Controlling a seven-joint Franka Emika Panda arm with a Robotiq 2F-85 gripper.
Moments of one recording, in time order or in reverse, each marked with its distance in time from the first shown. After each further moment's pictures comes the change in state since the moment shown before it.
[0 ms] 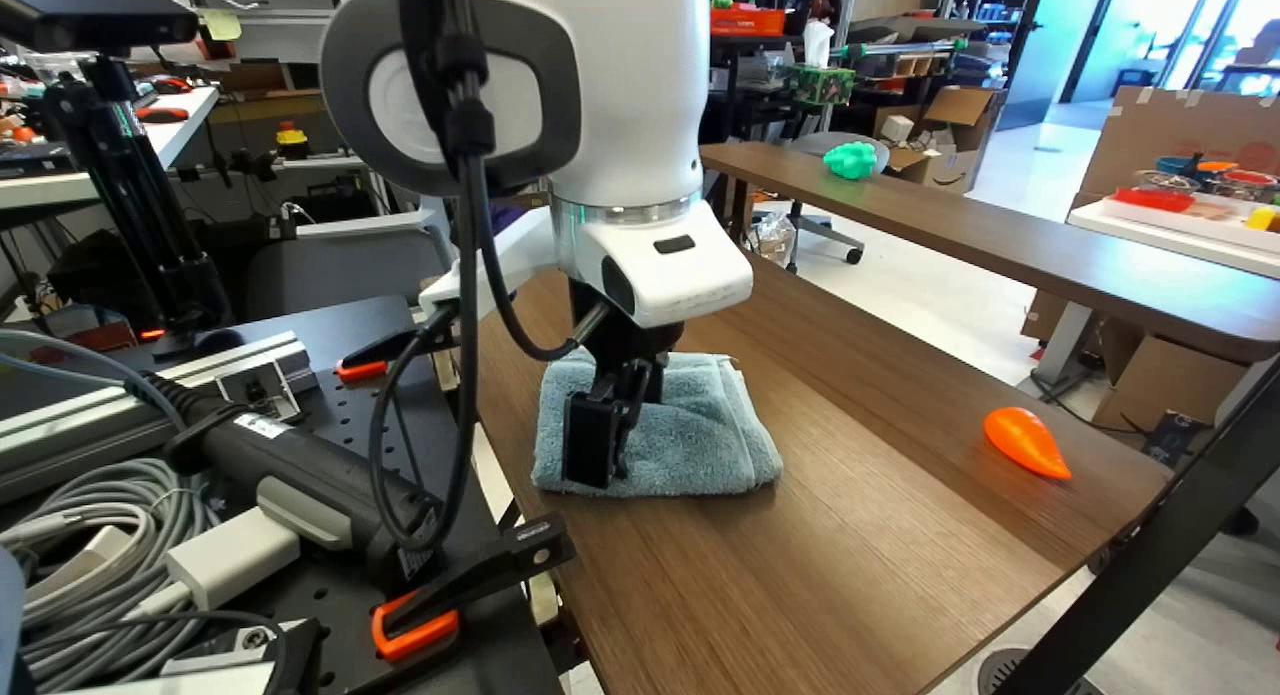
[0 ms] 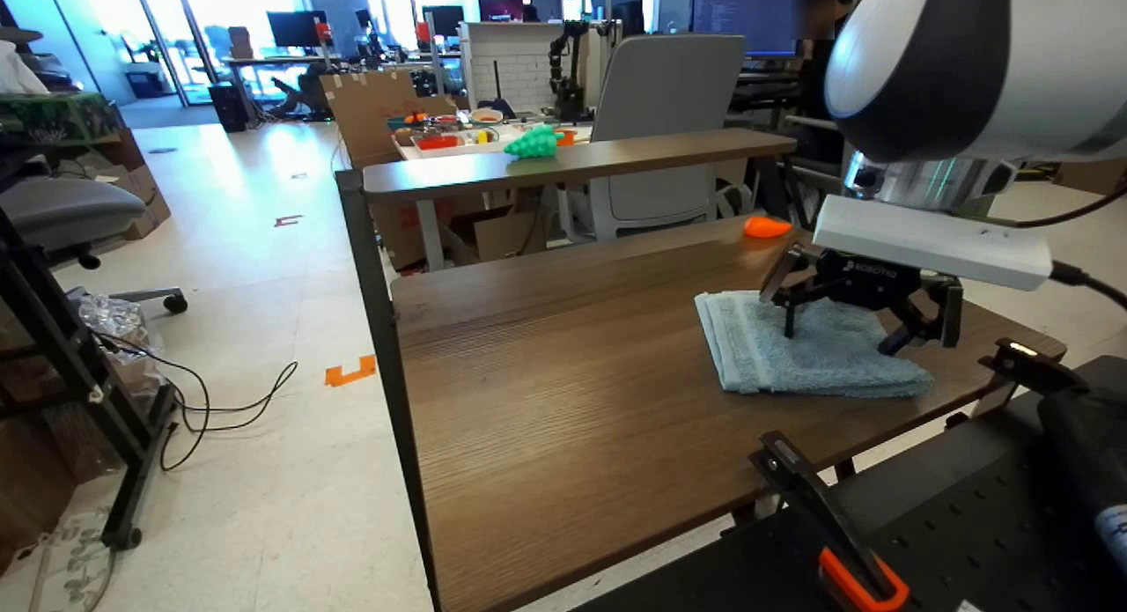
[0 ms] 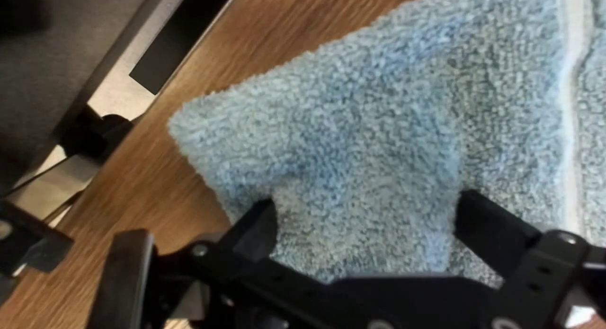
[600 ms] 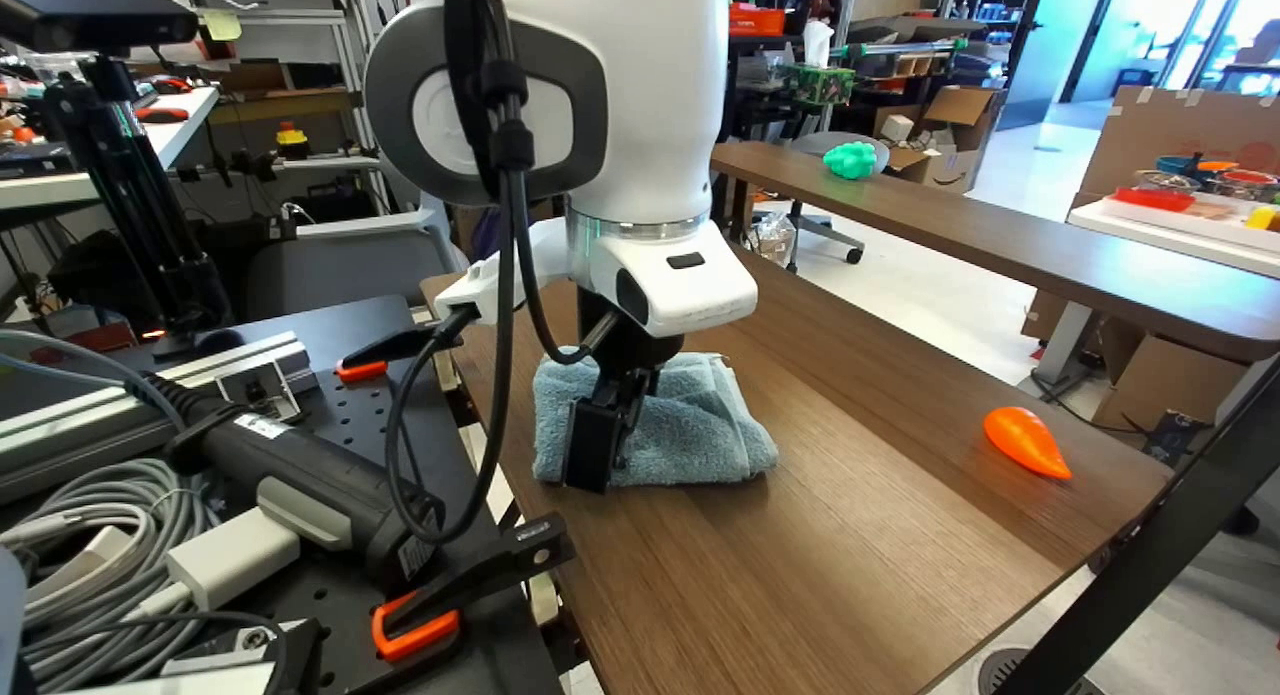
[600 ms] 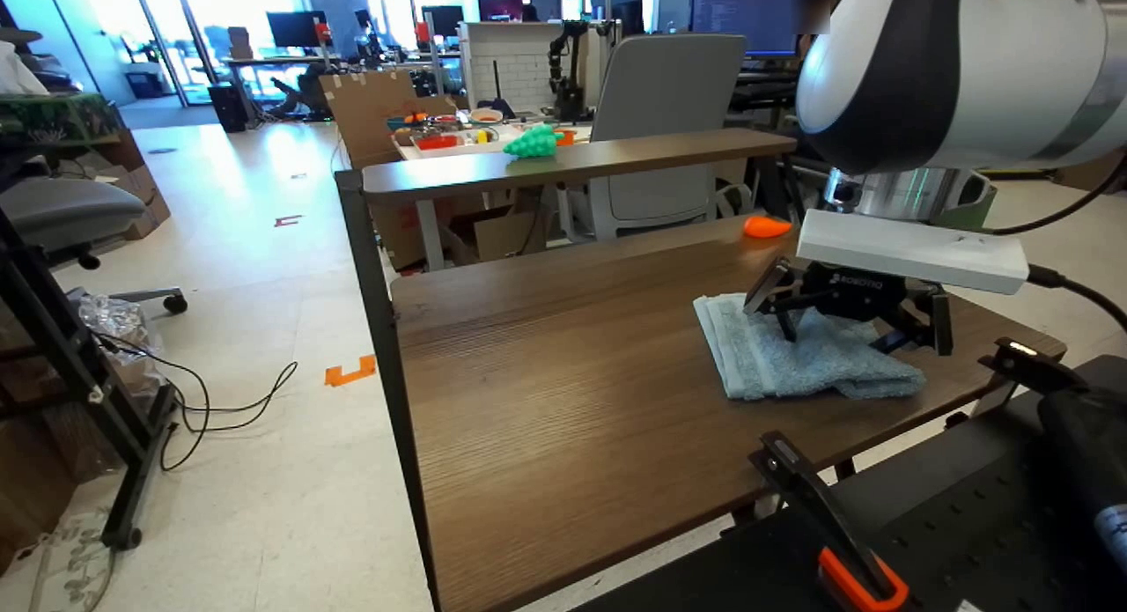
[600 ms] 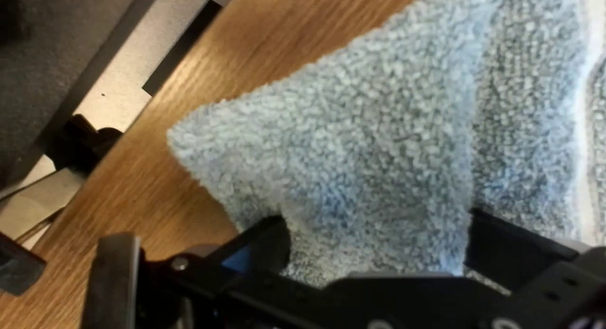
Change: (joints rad) arm 0.073 0.038 -0.055 0.052 0.007 -0.089 -0.002
